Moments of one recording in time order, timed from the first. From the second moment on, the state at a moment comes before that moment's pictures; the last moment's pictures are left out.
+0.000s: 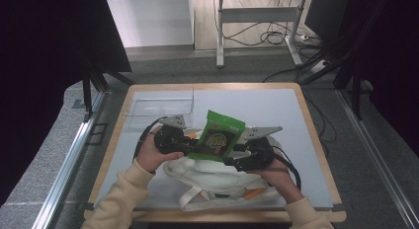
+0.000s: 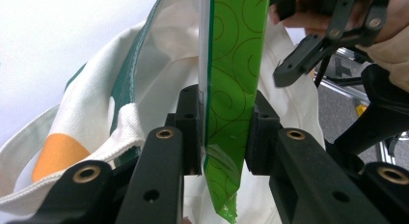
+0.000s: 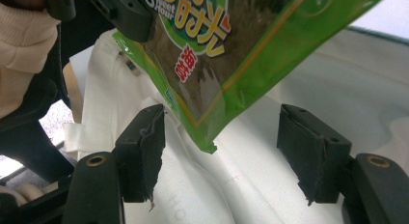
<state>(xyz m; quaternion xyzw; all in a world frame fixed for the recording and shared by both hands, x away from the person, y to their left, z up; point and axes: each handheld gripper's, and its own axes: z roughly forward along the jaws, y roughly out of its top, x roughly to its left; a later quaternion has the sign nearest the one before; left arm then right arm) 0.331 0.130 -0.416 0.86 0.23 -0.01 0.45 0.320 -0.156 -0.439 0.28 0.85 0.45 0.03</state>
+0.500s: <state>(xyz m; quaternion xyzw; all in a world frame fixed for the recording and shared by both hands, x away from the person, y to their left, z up) 0.328 0.125 -0.415 0.85 0.20 -0.03 0.48 0.320 -0.148 -0.445 0.25 0.84 0.48 0.01</state>
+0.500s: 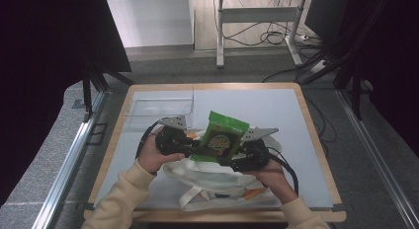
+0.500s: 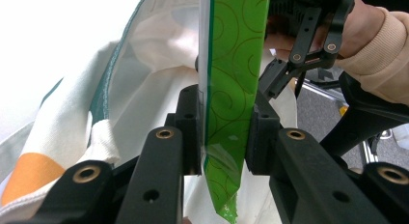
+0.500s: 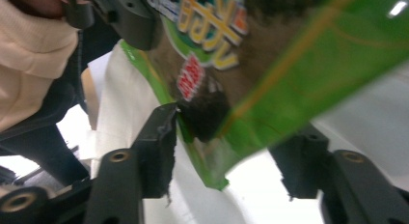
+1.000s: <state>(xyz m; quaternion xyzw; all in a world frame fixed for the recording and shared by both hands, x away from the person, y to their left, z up) 0.331 0.125 -0.420 0.85 0.21 -0.01 0.48 0.321 -0.153 -0.443 0.23 0.84 0.49 -0.01</state>
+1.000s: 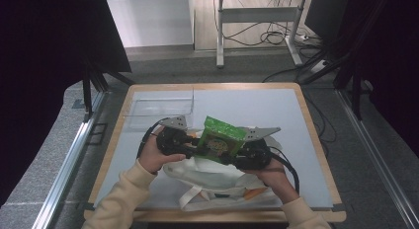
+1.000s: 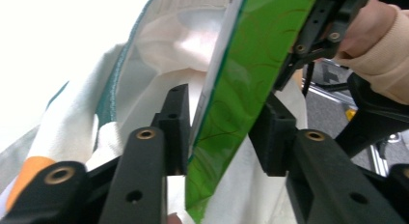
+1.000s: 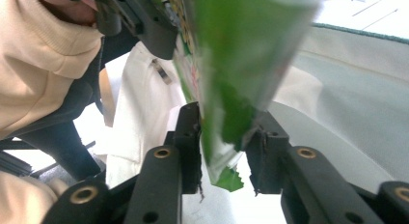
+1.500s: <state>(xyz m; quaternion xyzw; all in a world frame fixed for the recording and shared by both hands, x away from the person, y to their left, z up) 0.330 0.139 -0.412 0.84 0.23 0.02 0.49 0.326 -0.164 -0.441 0.26 0.86 0.44 0.03</state>
